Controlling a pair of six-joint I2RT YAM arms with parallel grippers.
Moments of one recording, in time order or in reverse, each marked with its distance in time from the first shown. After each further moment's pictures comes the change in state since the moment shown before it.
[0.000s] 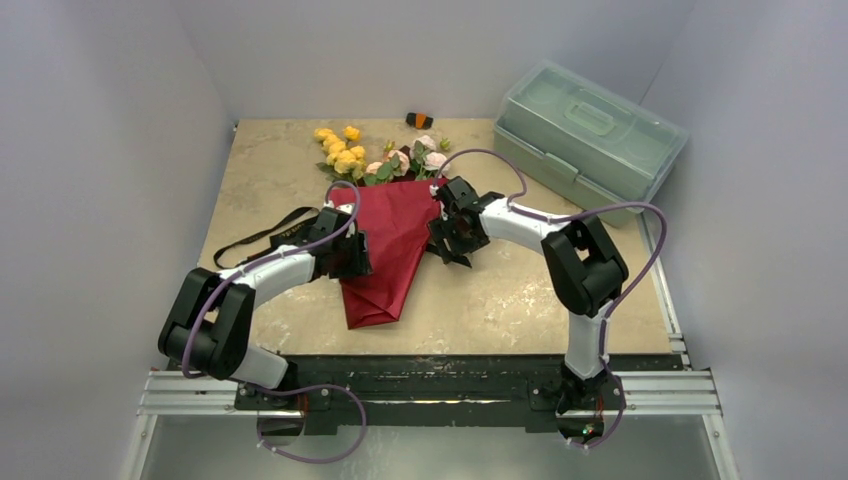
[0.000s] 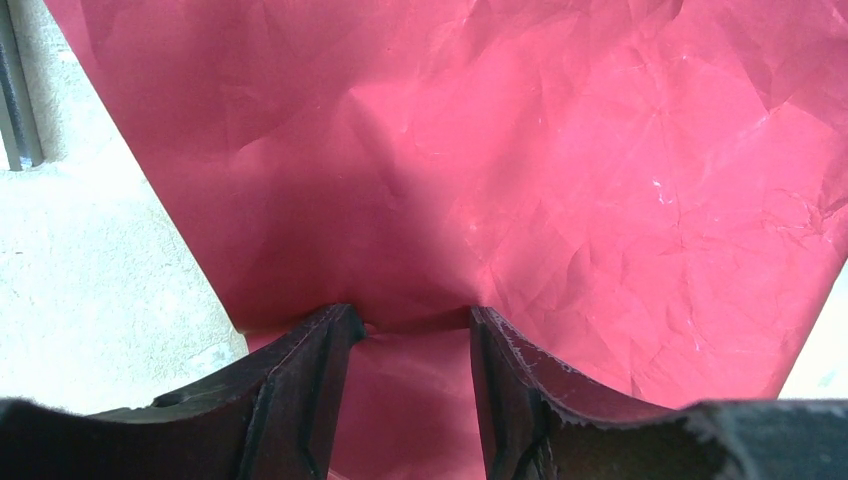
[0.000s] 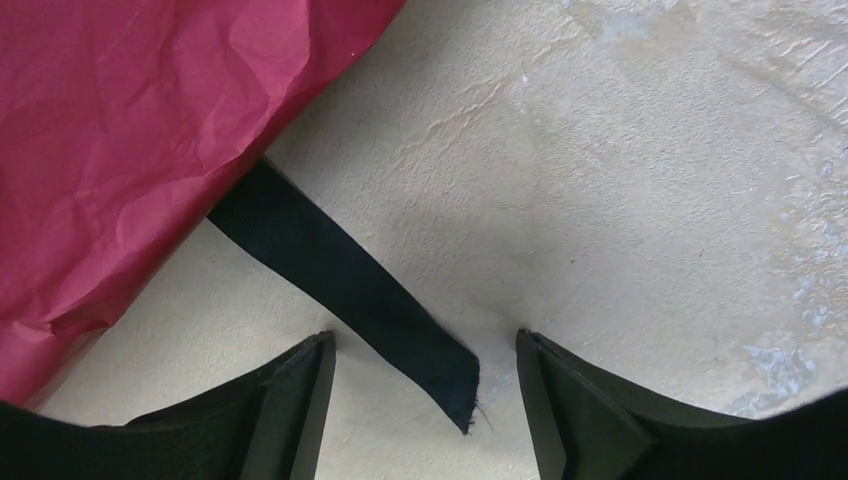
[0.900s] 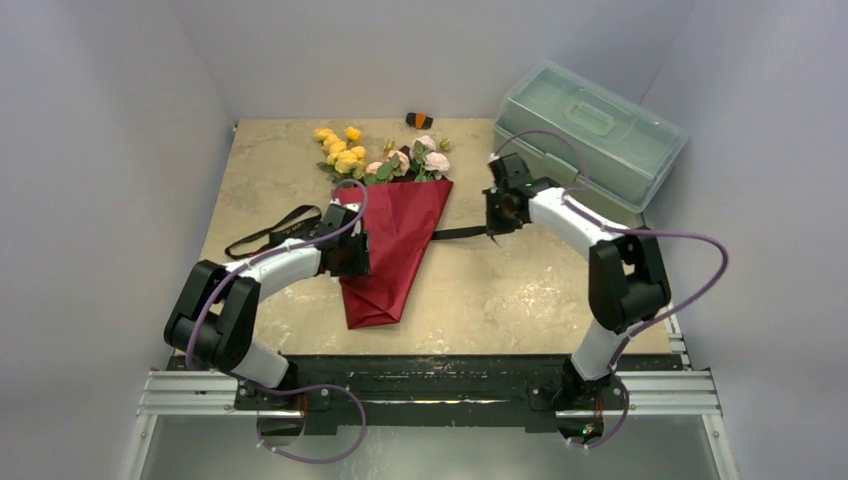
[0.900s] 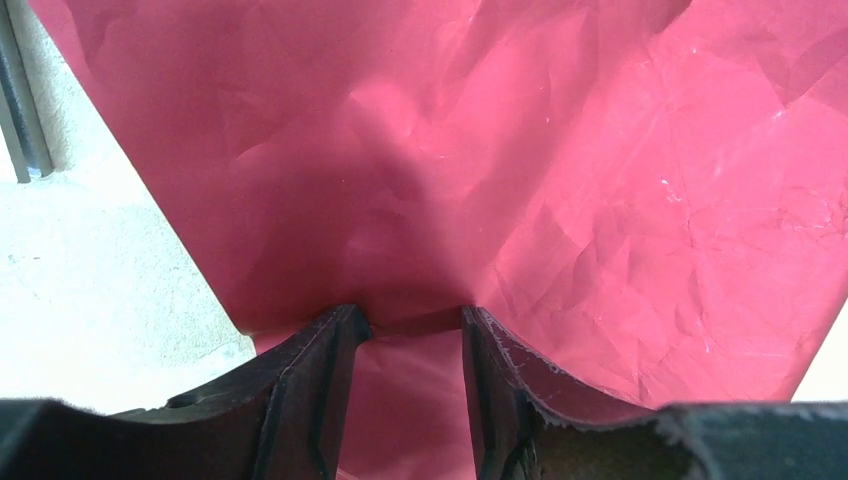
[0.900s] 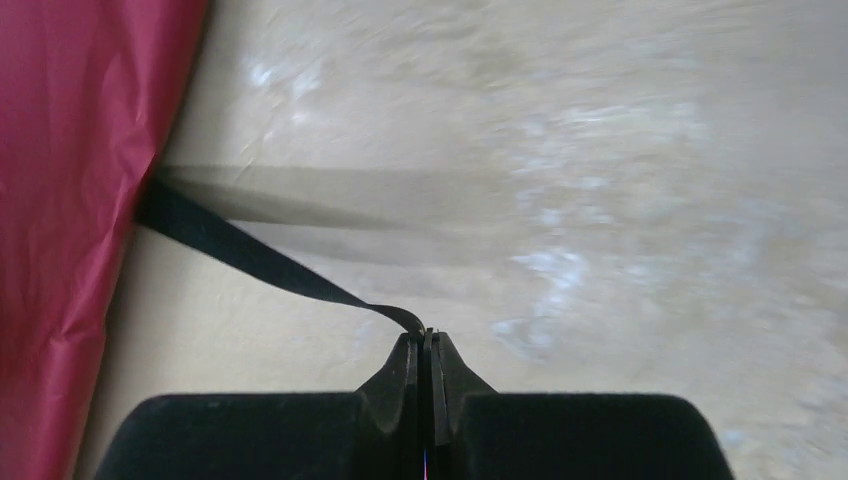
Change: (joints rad) left arm -0.018 0.040 0.053 -0.063 -0.018 0.026; right arm -0.168 -0.146 -0.046 -0.021 -0.023 0.137
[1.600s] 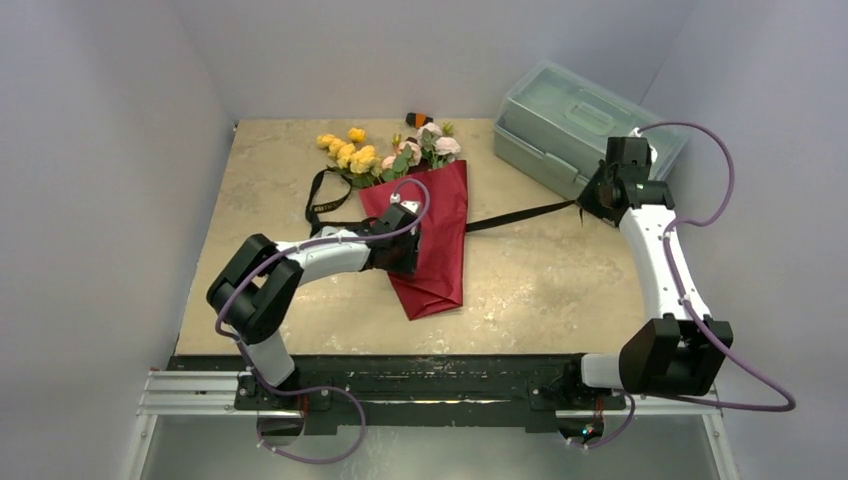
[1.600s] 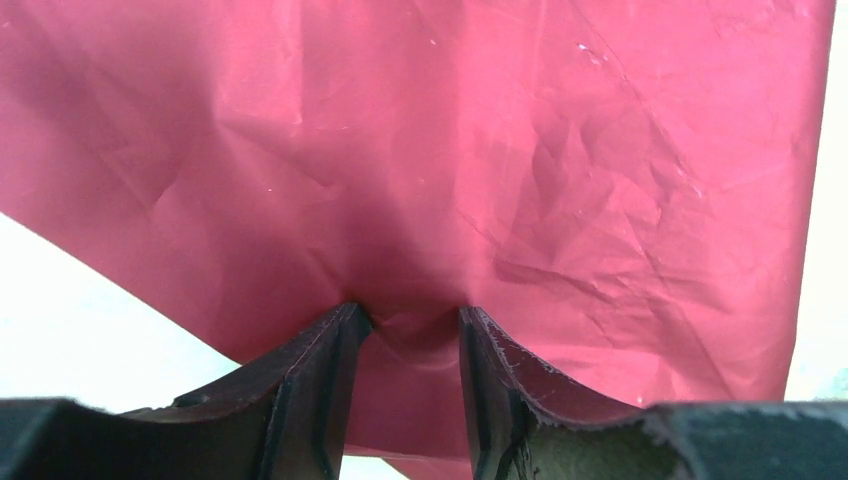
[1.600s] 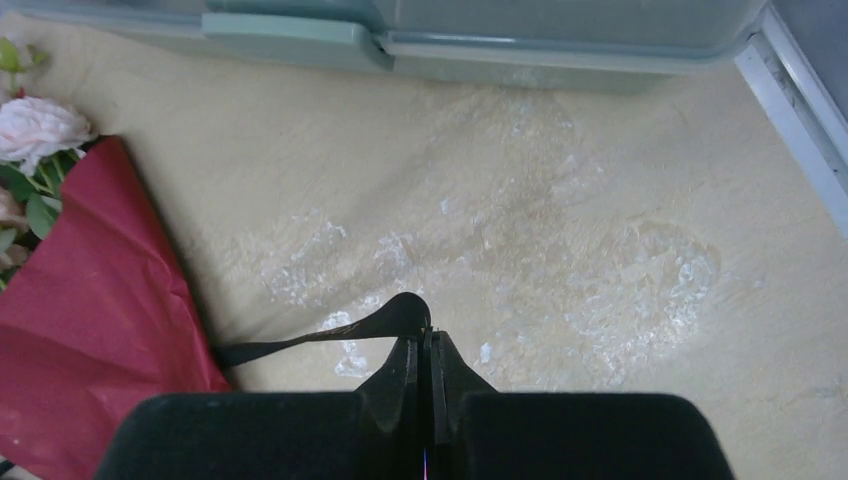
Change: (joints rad) left arm -0.276 0.220 0.222 0.034 -0.071 -0.029; right arm -0.499 -0.437 -0.004 -0.192 0.121 0.203
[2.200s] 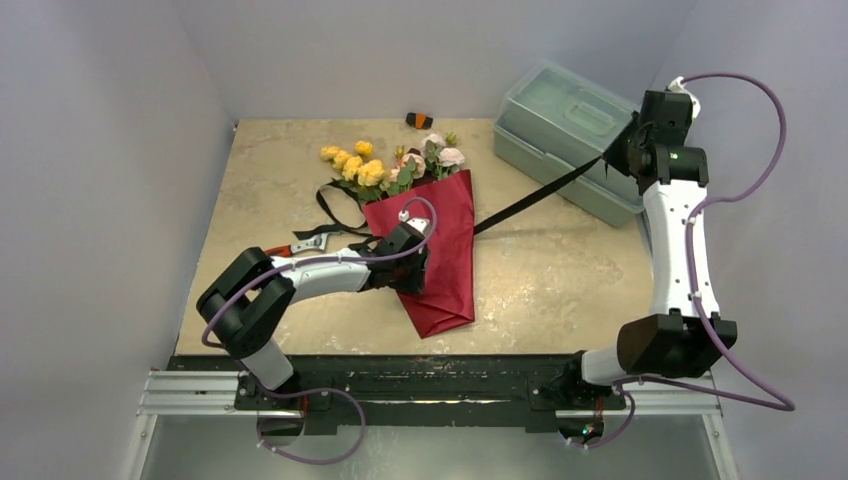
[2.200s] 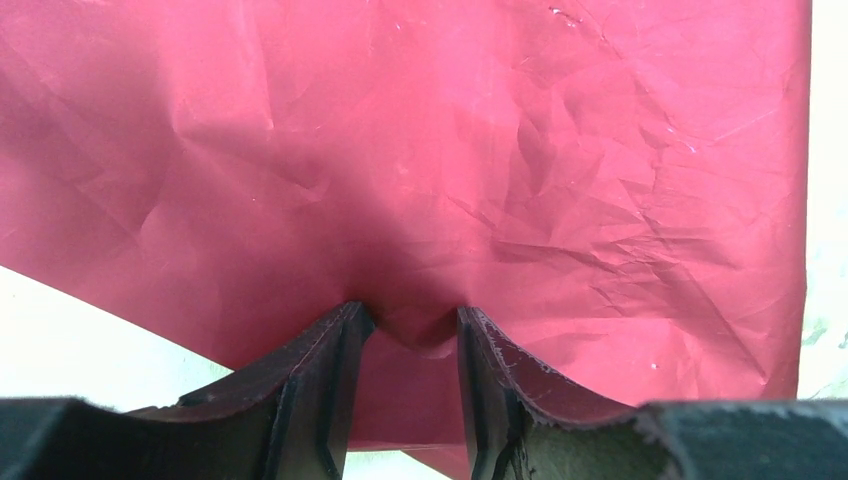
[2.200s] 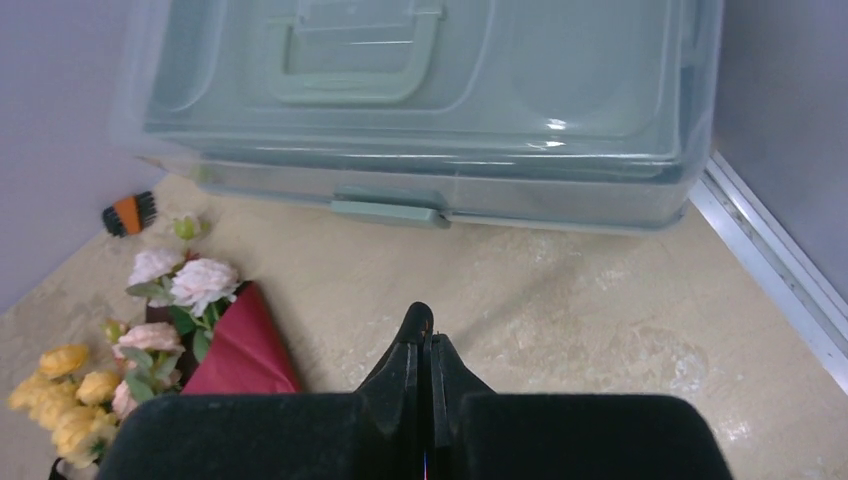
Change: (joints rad) left arm -0.134 -0.063 -0.088 0.057 -0.009 -0.051; right arm -0.070 0.085 0.386 -0.101 0.049 0.002
